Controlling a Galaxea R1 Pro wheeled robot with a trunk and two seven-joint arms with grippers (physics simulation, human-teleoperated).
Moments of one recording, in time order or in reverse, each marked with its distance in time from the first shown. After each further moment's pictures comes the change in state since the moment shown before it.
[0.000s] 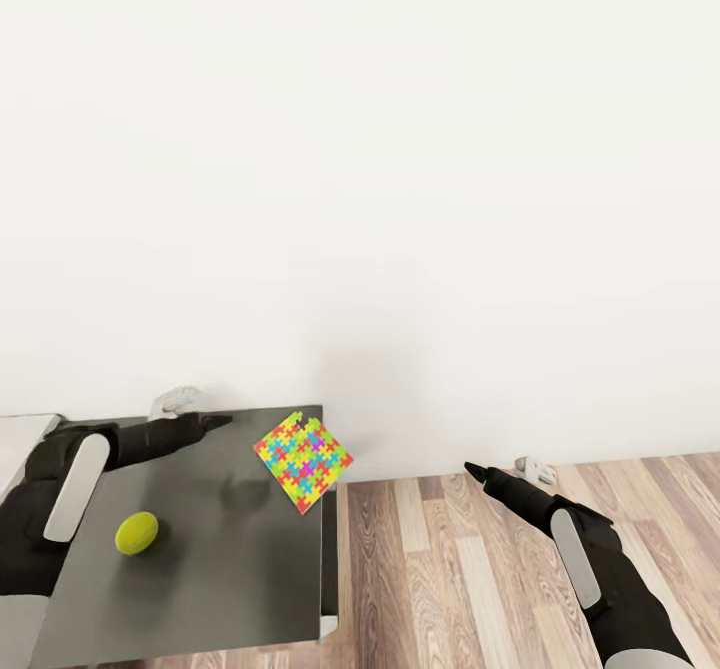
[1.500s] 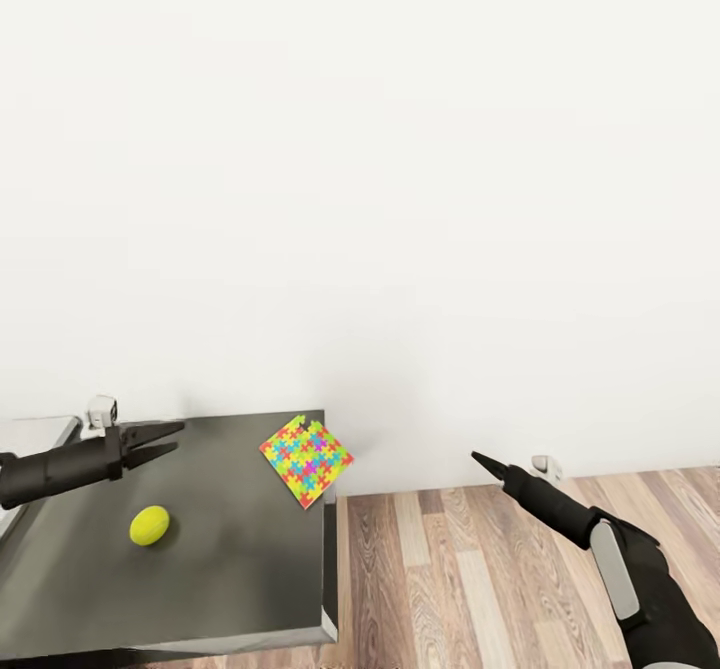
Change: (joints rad) left arm 0.188 0.377 -0.086 -0.042 0.692 -0.001 -0.295; right arm 0.019 -0.043 -0.147 0.020 -0.008 0.041 0.515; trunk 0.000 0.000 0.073
